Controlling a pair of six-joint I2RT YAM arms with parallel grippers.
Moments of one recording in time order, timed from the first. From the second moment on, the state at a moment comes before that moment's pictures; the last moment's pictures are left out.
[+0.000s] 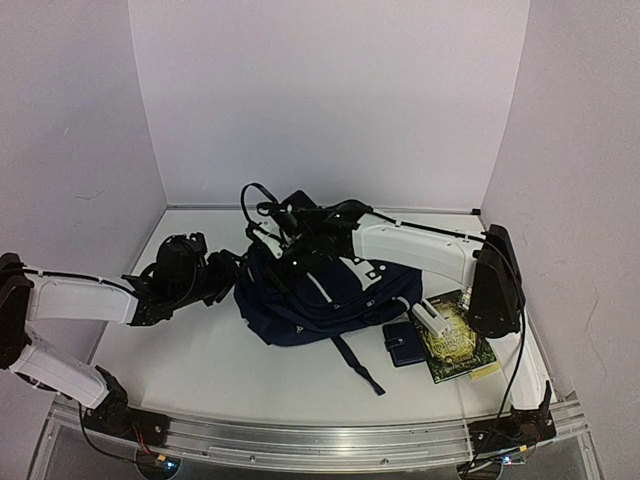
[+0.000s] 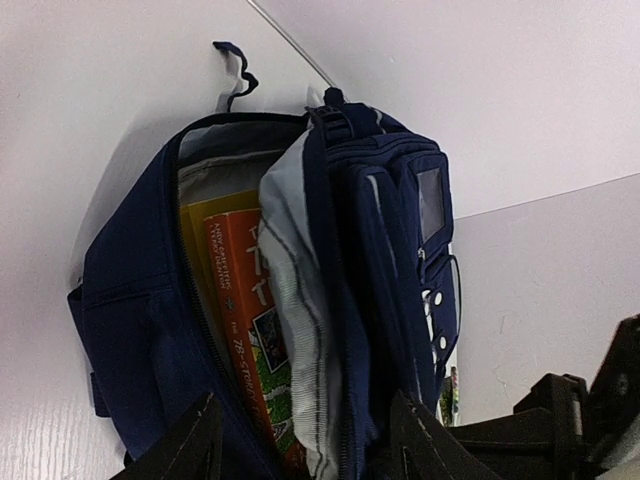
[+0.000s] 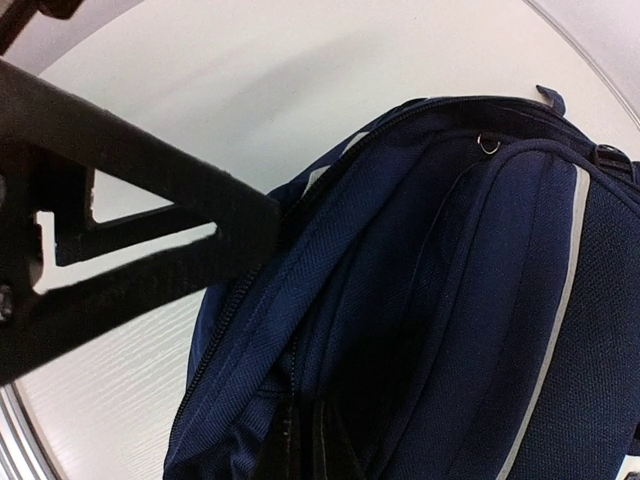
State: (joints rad) left arm -0.68 1.32 0.58 0.32 -0.09 -1.12; right arm 1.00 2.26 2.09 -0.70 -0.04 0.00
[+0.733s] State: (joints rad) left arm -0.58 1.48 0.72 0.24 0.00 -1.13; right arm 1.00 2.26 2.06 -0.70 -0.05 0.00
